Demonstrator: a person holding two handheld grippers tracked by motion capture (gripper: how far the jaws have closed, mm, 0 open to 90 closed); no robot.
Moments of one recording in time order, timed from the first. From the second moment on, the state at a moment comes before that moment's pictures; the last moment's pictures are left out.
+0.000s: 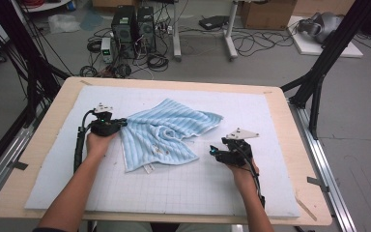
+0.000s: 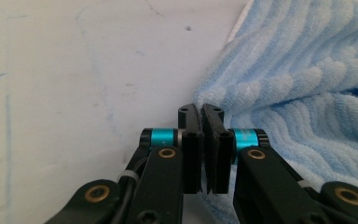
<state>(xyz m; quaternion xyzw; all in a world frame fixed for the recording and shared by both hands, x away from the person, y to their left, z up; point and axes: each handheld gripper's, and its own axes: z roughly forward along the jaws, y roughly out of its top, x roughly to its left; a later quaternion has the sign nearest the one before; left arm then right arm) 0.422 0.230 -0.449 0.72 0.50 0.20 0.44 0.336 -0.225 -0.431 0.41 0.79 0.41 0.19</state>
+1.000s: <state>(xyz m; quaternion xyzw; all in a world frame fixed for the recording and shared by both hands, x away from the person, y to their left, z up) 0.377 0.242 -0.439 0.72 0.45 0.18 0.50 0.309 -0.195 -0.439 0.34 0.86 0.36 0.11</state>
